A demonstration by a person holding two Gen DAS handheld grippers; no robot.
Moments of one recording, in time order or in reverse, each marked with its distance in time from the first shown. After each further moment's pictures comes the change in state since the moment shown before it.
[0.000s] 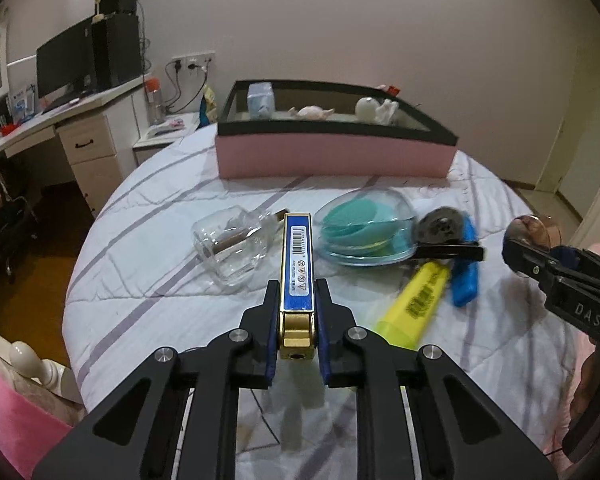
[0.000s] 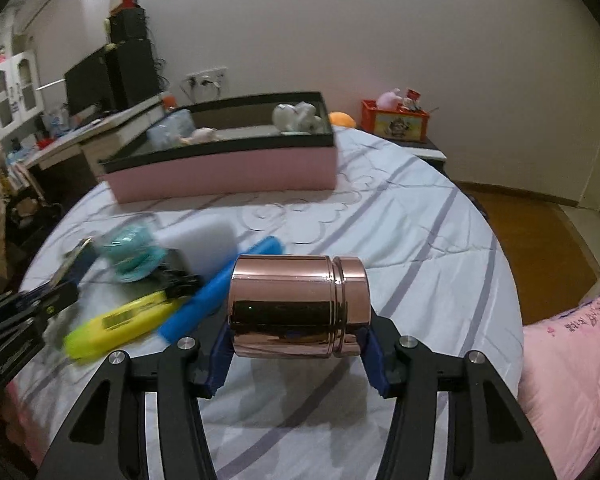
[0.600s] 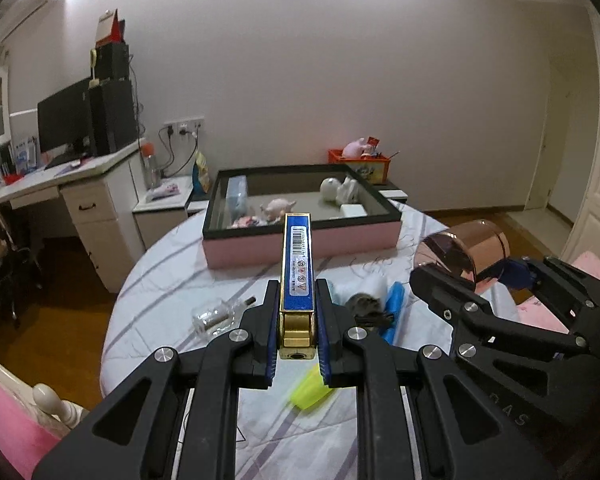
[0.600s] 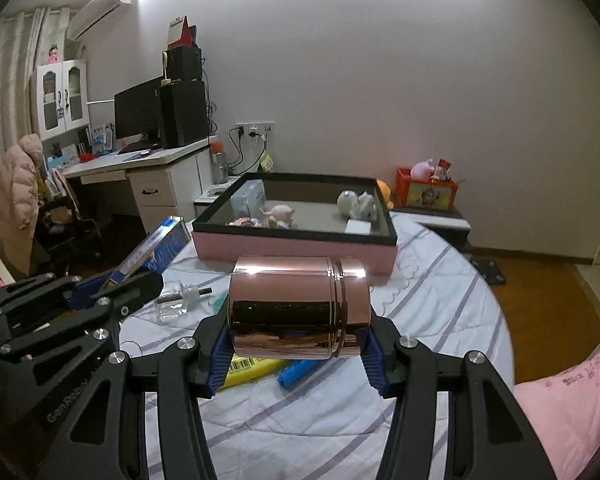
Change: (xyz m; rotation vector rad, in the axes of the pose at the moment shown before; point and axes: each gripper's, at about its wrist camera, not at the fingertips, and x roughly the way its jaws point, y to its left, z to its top) left arm -0.086 -0.041 0.037 0.070 -0.195 -0.003; right arm -0.069 0.059 0.027 -0.109 -0.208 0.067
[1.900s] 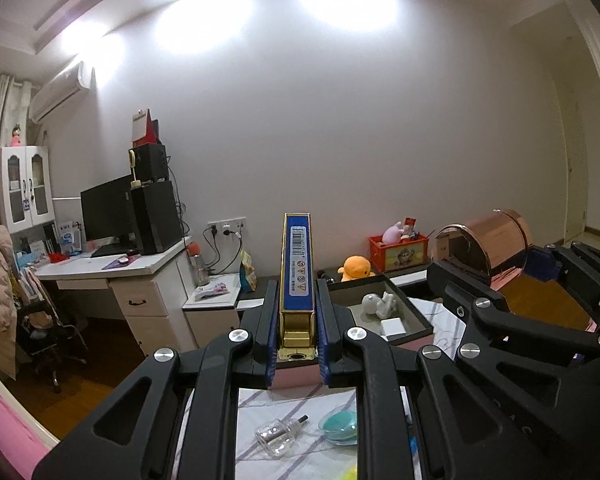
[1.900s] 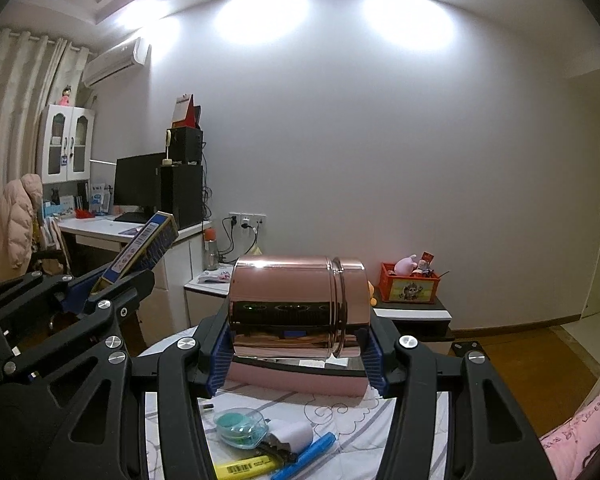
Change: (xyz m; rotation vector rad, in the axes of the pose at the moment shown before) left arm -0.056 -0.013 0.076 0.092 -0.303 0.183; right arm -0.055 0.014 0.077 -0.050 -0.301 -0.057
